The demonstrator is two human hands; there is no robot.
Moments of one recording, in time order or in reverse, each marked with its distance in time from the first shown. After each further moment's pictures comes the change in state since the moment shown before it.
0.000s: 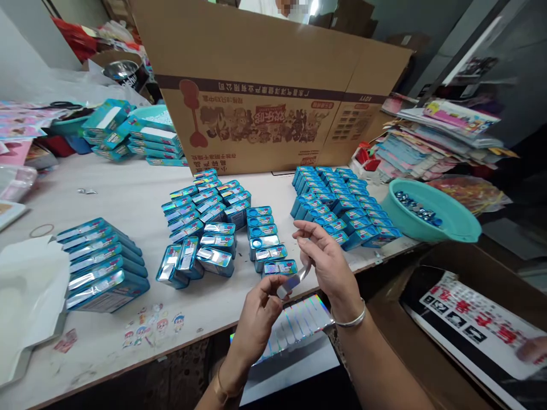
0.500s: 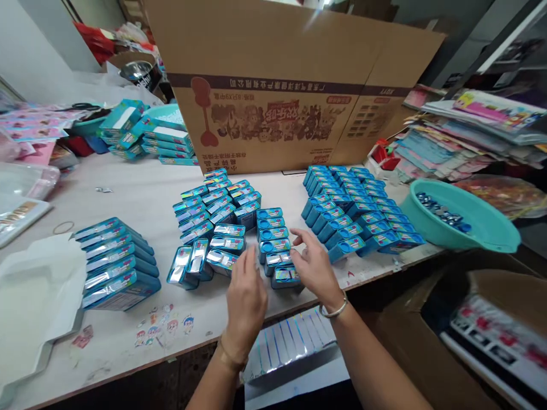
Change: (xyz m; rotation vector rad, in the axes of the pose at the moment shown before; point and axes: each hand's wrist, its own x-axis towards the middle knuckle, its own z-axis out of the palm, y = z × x) left_hand 0.034 -0.021 -0.036 0.996 0.528 0.390; right_hand 0.019 0.039 0.016 -0.734 -0.015 -0.128
